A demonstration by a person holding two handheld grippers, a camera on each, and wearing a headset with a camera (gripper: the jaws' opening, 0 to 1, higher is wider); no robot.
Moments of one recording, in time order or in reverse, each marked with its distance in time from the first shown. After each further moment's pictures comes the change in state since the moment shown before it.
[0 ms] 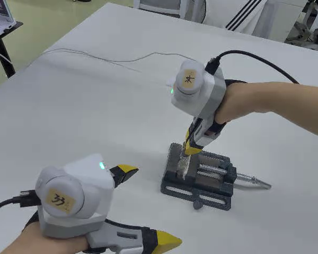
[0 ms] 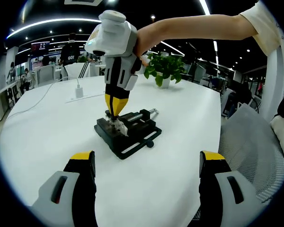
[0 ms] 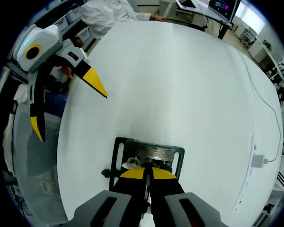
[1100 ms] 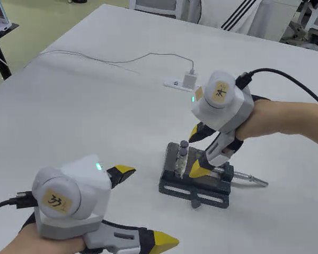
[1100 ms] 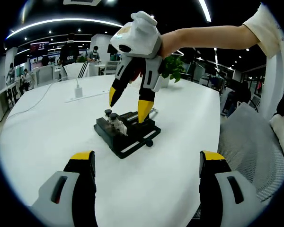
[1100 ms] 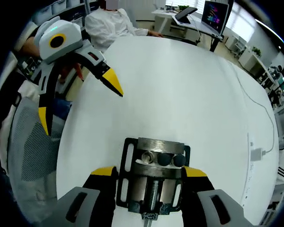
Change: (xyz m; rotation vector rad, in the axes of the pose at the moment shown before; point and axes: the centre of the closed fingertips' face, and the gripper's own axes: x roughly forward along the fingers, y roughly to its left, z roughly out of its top) left arm -0.002 -0.002 -0.003 0.005 0.004 -0.007; right arm -0.007 0.029 -0.010 0.015 -0.174 -0.068
